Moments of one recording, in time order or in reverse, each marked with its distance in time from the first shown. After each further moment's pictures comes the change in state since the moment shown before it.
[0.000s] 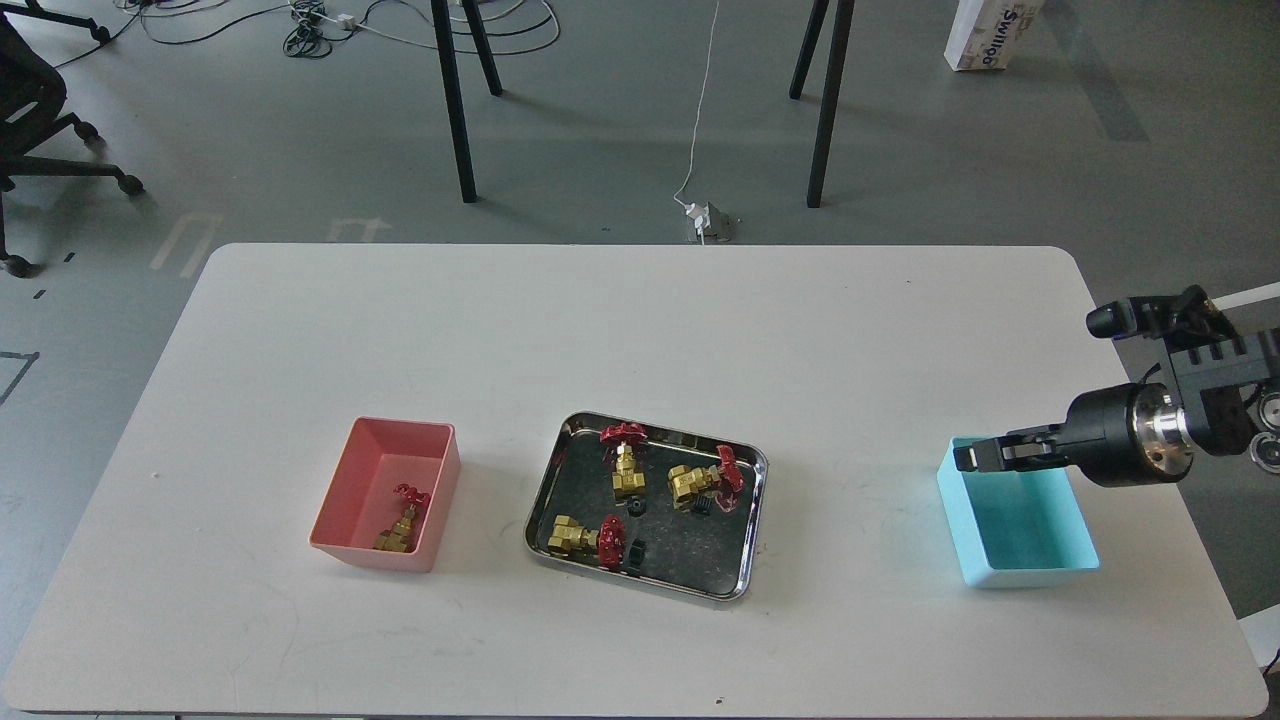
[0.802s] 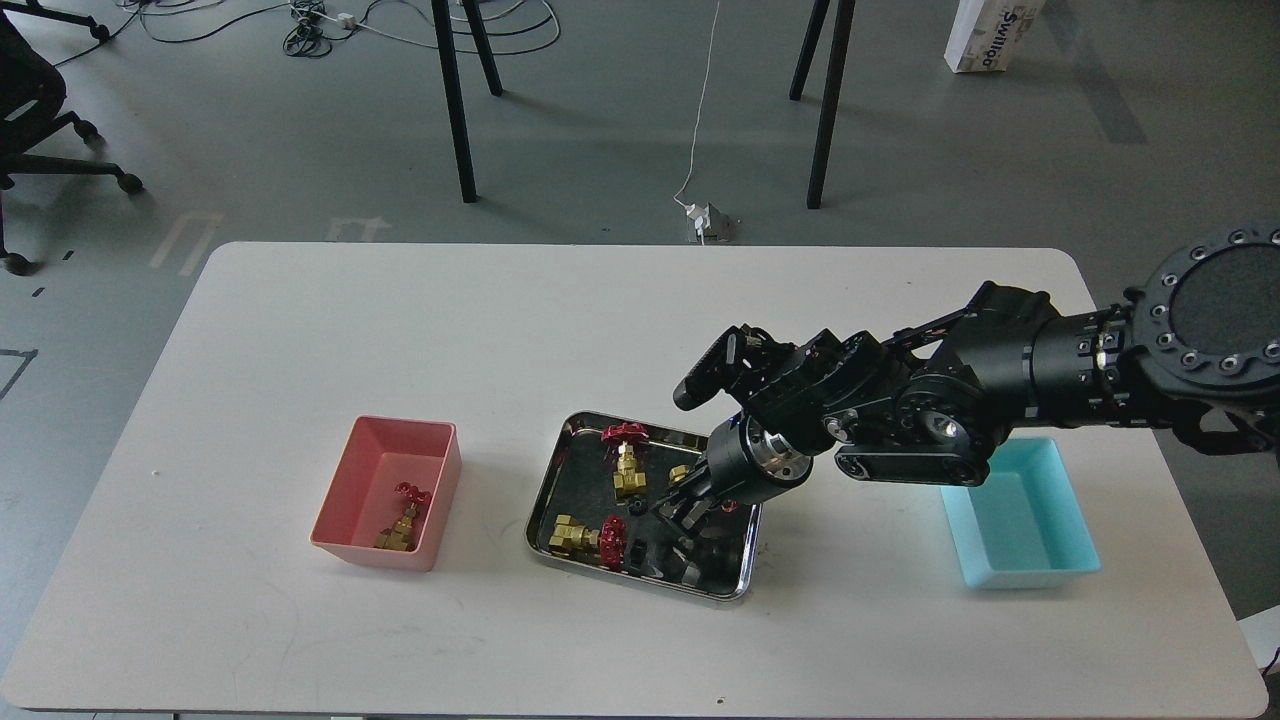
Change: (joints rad) left arm -0.005 0.020 -0.017 0.004 0.004 -0.001 0.002; right arm 0.080 0.889 -0.037 -0.258 -0.019 -0.055 0.001
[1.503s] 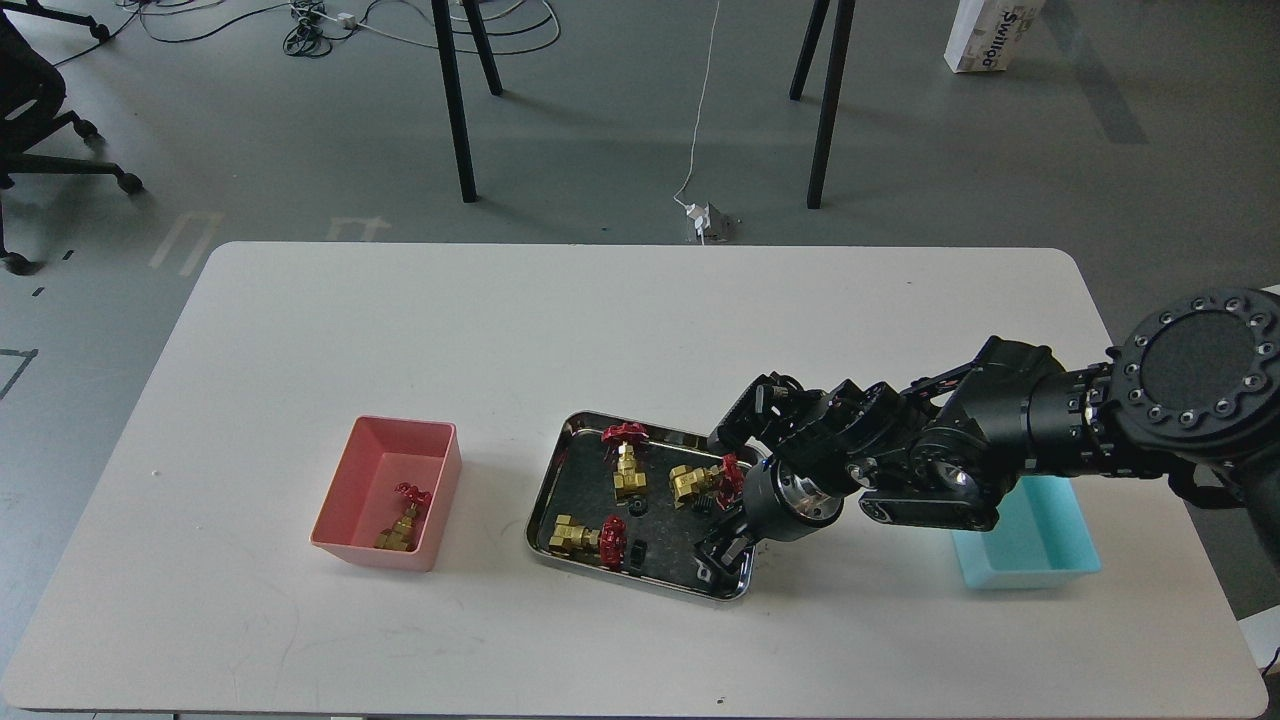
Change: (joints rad) left arm 0.000 -0.007 0.006 -0.002 0.014 0.001 0.000; right arm -0.171 0.000 -0.045 -0.120 -0.088 -0.011 -0.019
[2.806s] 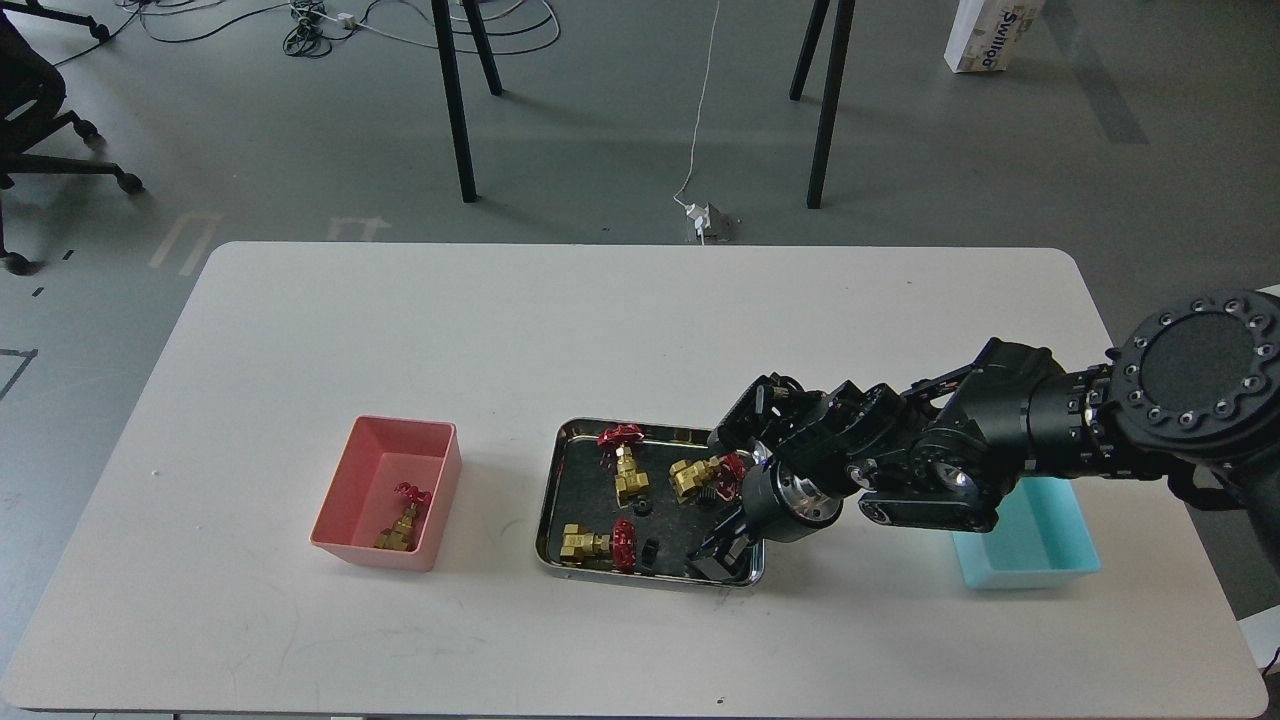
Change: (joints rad) left arm 0.000 -0.001 0.012 0.000 0.003 0.000 0.000; right arm -0.005 0.000 0.002 -0.001 0.012 -0.004 -0.001
